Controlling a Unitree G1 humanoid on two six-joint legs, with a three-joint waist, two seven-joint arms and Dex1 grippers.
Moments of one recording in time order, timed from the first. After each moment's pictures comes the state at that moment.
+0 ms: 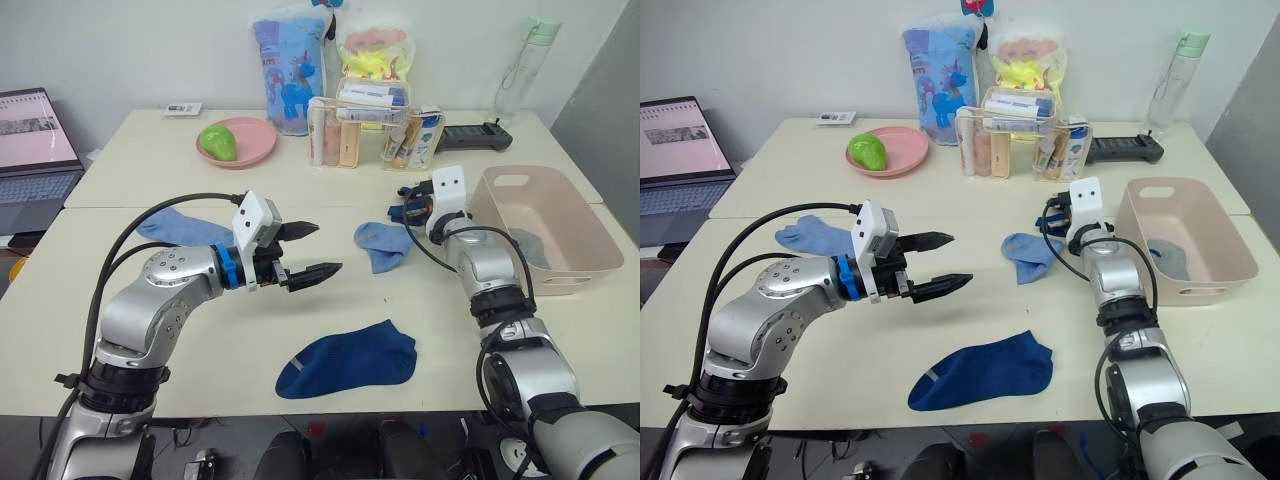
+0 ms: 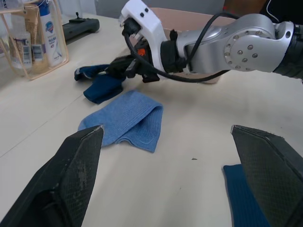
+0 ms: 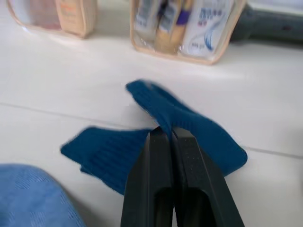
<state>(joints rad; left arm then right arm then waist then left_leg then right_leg) -0.44 0.61 -0.01 -0.29 -0.55 0.65 -0.86 -0.83 -0.23 -0.03 0.53 0.09 0.38 0.13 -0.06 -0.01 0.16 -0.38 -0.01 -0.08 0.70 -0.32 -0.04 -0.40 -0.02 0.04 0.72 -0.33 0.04</state>
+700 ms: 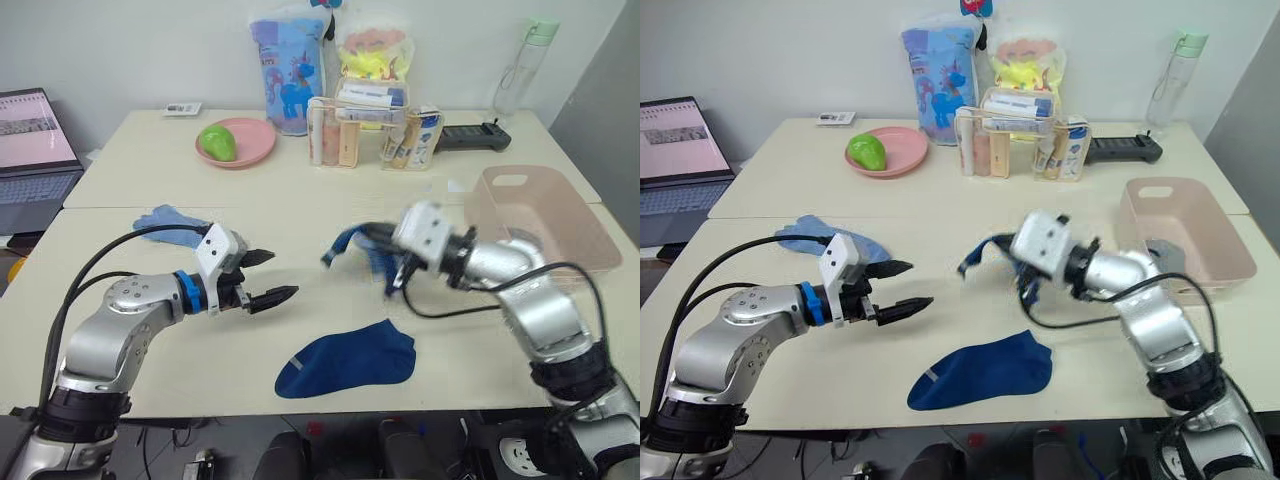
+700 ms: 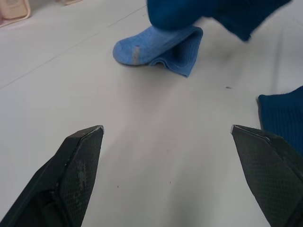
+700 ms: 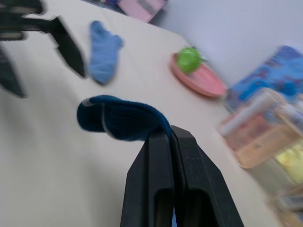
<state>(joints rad) -0.24 0.75 0.05 -0.23 -0.48 0.55 -0.92 -0.51 -0.53 0.34 -0.34 0.05 0.30 0.72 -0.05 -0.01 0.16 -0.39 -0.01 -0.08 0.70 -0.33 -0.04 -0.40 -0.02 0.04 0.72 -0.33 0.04</state>
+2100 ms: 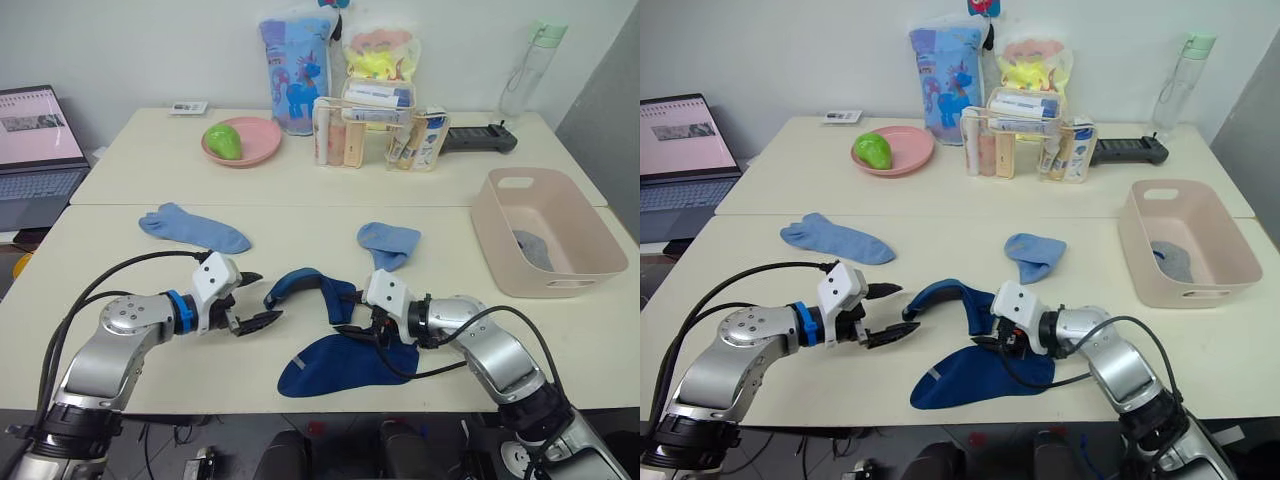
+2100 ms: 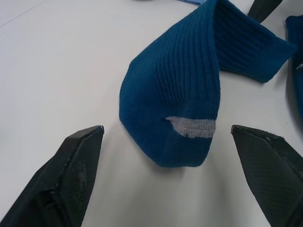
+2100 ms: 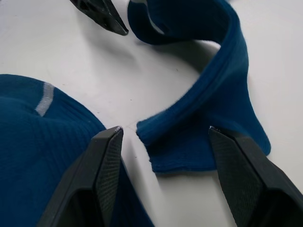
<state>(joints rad) -0.17 0.74 0.01 -0.12 -0.30 0.36 -0.97 -0.35 -0.40 0.41 -0.25 0.10 0.56 0.81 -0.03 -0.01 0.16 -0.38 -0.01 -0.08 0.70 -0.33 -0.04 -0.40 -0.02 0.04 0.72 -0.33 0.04</state>
